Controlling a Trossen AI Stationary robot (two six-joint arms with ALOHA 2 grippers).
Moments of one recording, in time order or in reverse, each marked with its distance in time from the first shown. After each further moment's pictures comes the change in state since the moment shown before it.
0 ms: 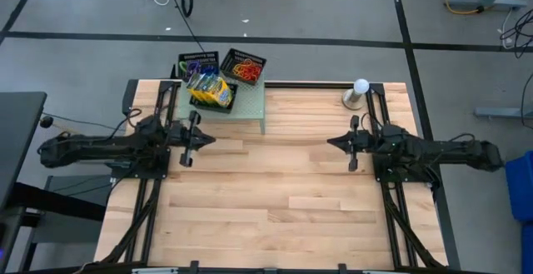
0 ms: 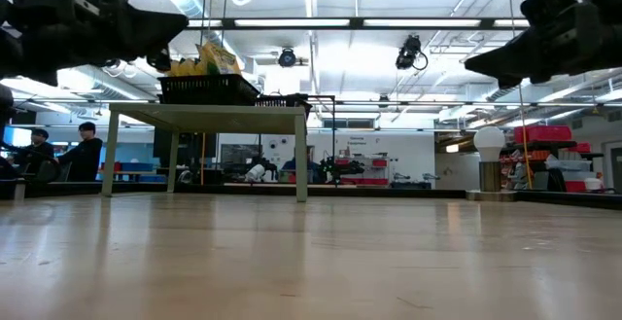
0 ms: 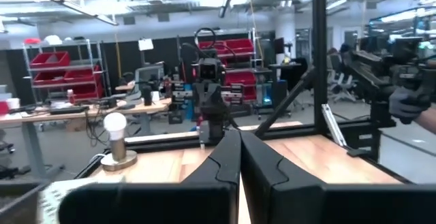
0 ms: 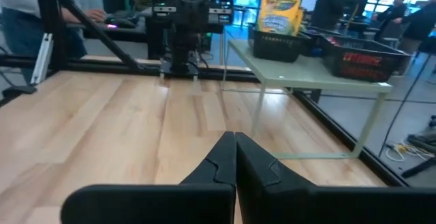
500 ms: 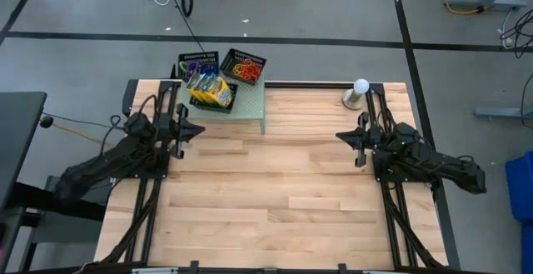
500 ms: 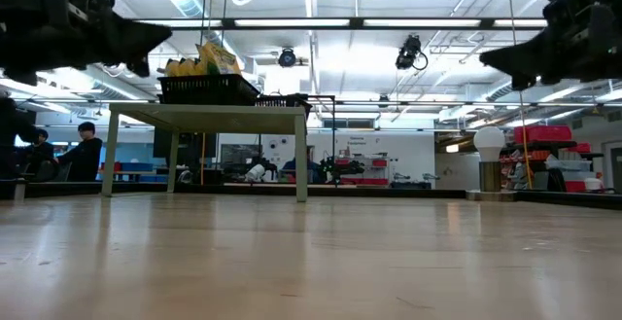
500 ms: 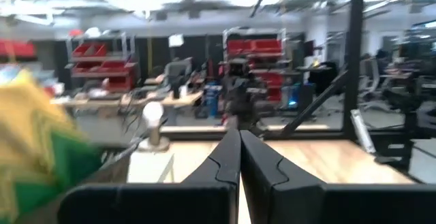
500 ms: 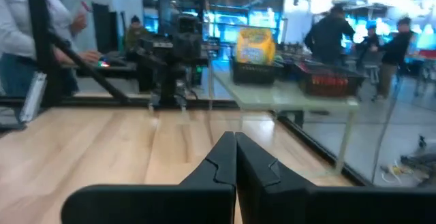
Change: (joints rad) left arm 0.327 -0.451 0.000 -0.424 0.209 -0.107; right arm -0.211 -0.354 -0.073 -0.136 -0.182 0.041
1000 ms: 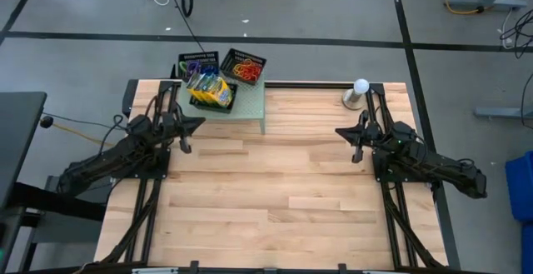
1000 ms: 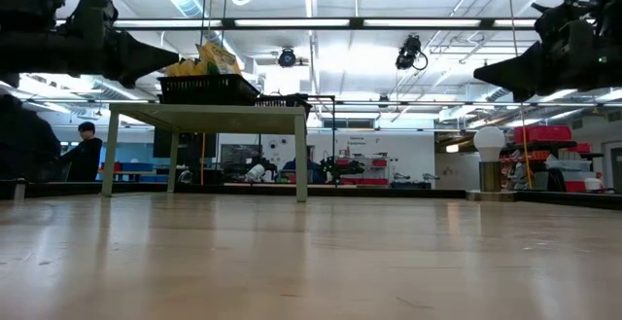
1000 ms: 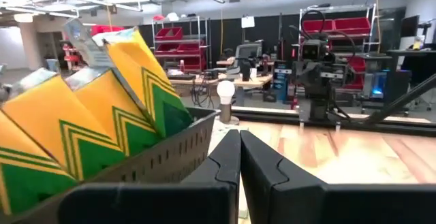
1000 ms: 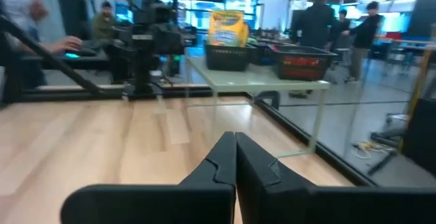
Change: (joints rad) left arm -0.113 -0.101 0.000 -0.207 -0.429 0.100; right arm -0.075 0.019 -0.023 -0.002 0.020 0.027
